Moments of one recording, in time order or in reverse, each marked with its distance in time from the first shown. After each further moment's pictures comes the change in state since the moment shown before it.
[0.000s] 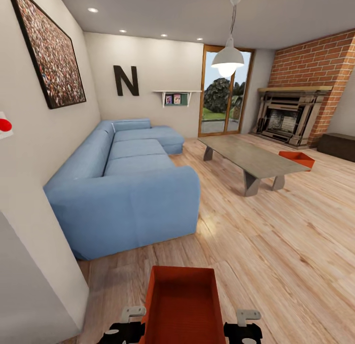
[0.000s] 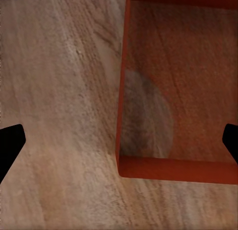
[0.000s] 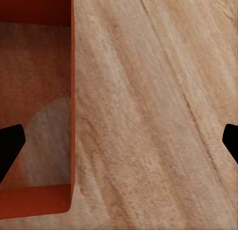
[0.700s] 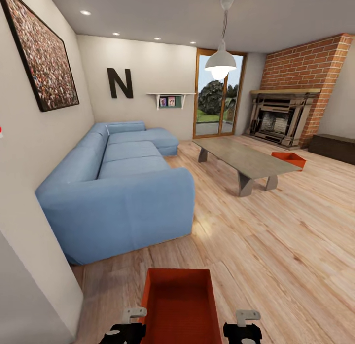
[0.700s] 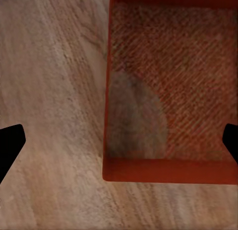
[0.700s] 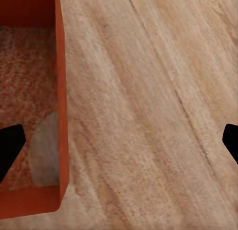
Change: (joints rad) left arm 0.000 -0.005 0.001 0.006 0.001 0.006 -0.002; right arm 0.000 0.005 -0.002 0.001 -0.002 0.001 -0.006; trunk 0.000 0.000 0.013
